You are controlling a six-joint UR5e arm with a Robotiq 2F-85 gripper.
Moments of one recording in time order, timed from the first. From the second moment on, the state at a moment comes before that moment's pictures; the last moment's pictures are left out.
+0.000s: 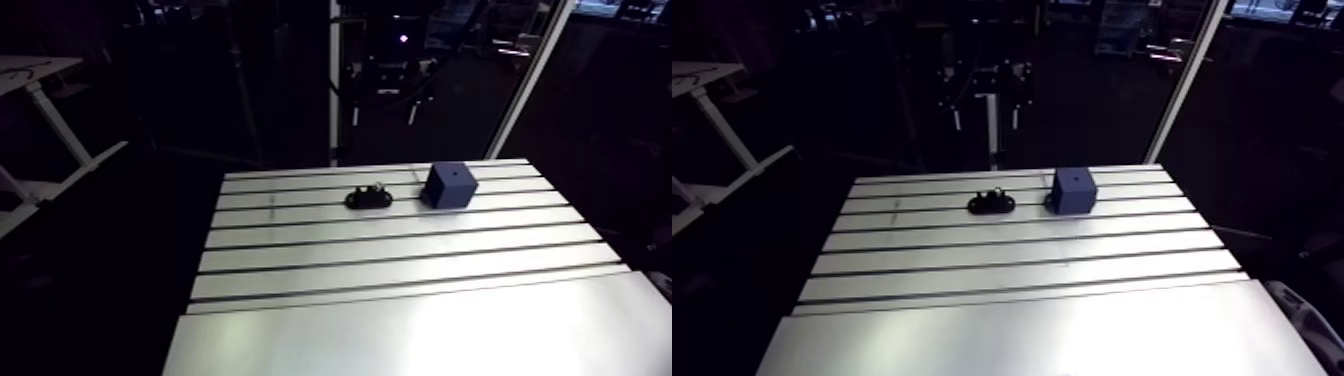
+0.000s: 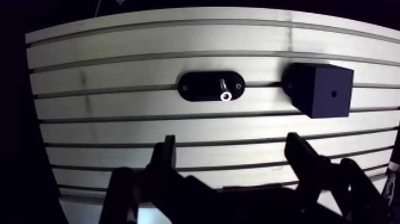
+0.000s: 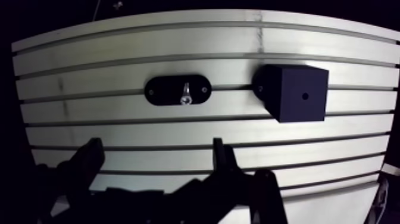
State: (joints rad) arm -0.12 -1.28 1.63 -1.99 -1.56 -1.66
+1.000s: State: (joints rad) arm -0.14 -1.17 1.71 -2.16 -1.56 -1.73
